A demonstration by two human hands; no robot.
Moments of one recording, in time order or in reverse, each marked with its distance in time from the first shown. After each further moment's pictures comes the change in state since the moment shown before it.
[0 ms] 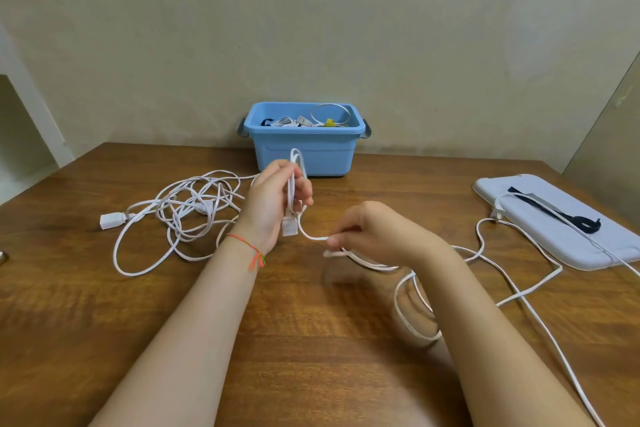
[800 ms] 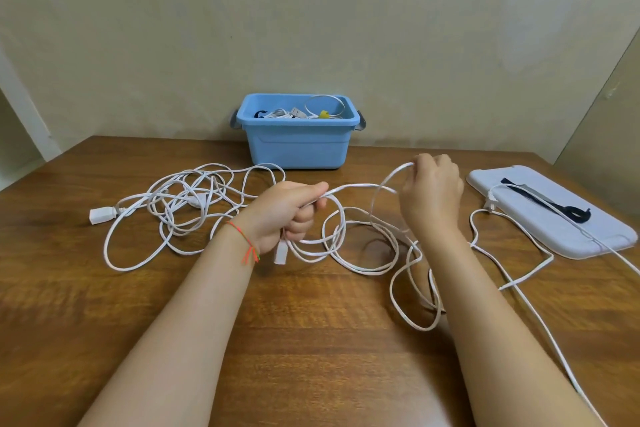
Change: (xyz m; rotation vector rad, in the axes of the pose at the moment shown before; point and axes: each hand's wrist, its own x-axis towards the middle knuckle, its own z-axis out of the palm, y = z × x) left_hand -0.006 0.000 0.003 0.259 -0.371 -0.356; right_hand 0.002 0.043 -0.011 -0.255 0.876 0.548
